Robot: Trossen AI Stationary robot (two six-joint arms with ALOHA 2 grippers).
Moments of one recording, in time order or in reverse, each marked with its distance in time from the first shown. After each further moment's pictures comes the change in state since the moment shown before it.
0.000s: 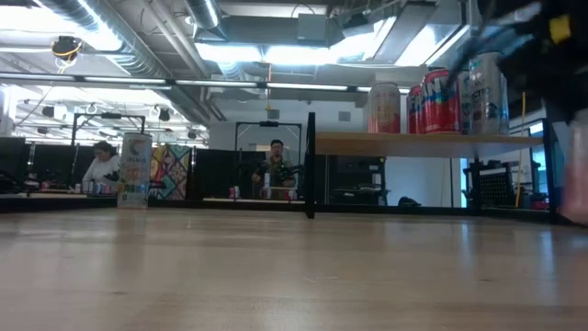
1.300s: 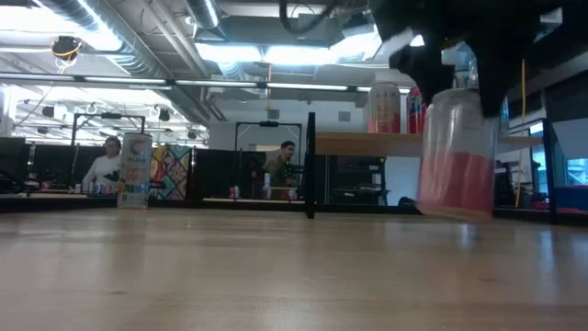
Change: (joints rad) left arm 0.000 0.000 0.000 0.005 0.002 0.001; right arm 0.000 0.527 0.567 0.101 0.126 -0.308
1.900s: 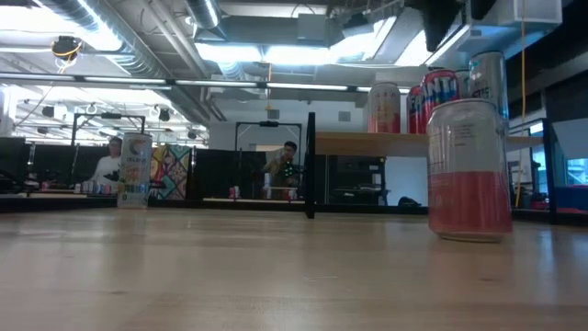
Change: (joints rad) left arm 0.009 0.141 0.000 0.155 0.038 -0.009; right arm 0.001 -0.225 0.075 -0.004 0.005 0.098
